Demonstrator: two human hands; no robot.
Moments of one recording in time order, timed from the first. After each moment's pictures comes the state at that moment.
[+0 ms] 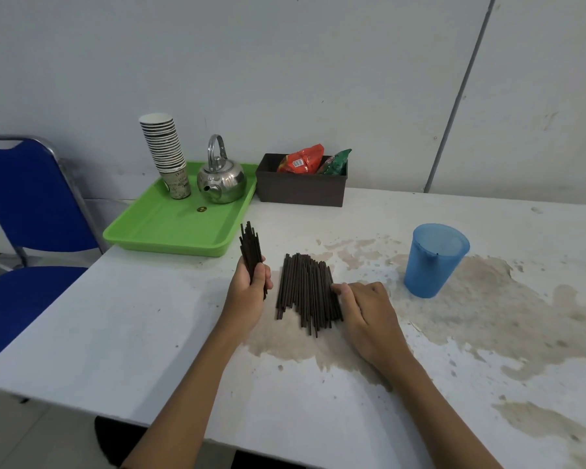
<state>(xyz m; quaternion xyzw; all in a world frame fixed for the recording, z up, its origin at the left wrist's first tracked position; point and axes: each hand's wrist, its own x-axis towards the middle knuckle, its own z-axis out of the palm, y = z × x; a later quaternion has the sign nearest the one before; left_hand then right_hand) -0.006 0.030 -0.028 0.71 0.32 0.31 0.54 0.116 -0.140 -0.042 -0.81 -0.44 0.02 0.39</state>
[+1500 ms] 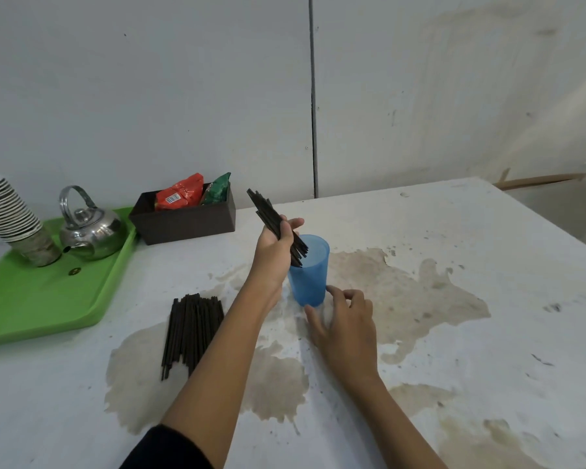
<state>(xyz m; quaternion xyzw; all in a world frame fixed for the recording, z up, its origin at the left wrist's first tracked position) 0.193 -0.101 0.050 0.64 0.21 0.23 0.70 0.182 -0.224 -0.056 -0.92 -0.16 -0.09 0.35</state>
